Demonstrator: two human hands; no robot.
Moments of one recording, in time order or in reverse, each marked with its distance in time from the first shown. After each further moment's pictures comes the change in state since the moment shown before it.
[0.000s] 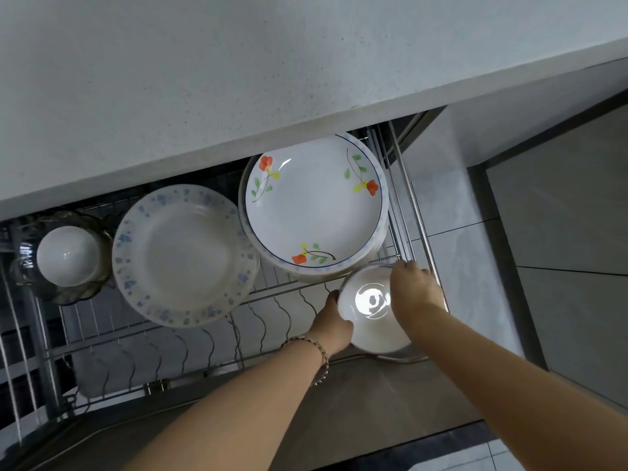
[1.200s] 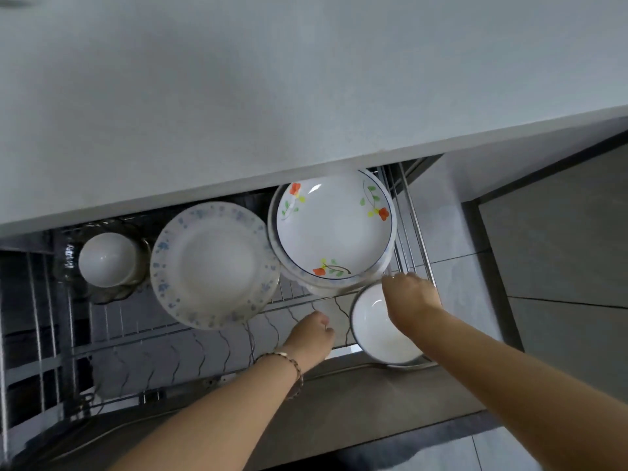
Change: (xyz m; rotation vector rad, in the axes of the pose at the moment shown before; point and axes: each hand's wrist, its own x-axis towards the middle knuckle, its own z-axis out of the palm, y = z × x) left_hand -0.045 -0.019 -0.040 0.162 0.064 0.055; right_hand -0.026 -0.017 -0.026 -0.285 -0.095 -0.171
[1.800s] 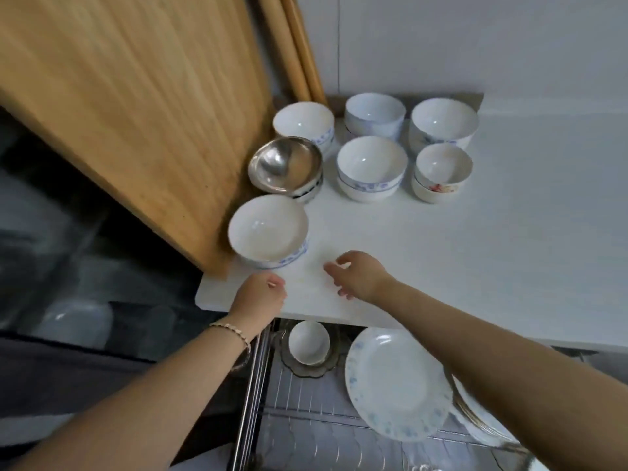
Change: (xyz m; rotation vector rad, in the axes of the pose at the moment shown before) left_hand -0.203 -0.113 -0.393 -0.472 0.793 0.241; right_hand -0.097 -0.326 -0.303 0.818 0.199 -0.437
